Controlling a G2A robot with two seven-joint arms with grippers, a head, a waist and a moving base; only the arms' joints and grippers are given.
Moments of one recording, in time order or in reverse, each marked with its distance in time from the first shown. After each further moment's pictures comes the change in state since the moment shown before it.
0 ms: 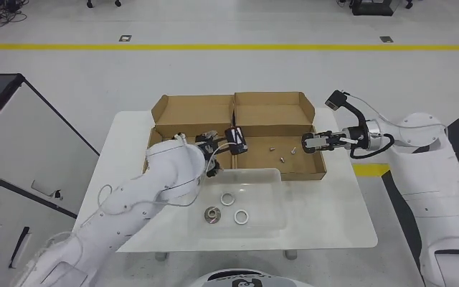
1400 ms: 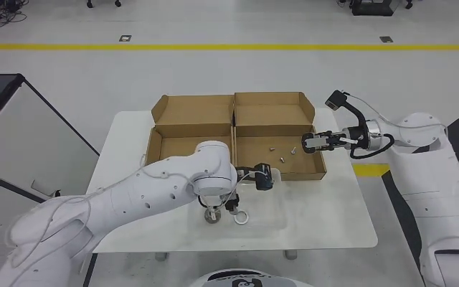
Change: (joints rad) left arm -0.360 -0.045 0.480 0.205 -0.531 0.123 -0.079; right arm 0.000 0.000 0.000 0.000 0.000 0.000 0.000
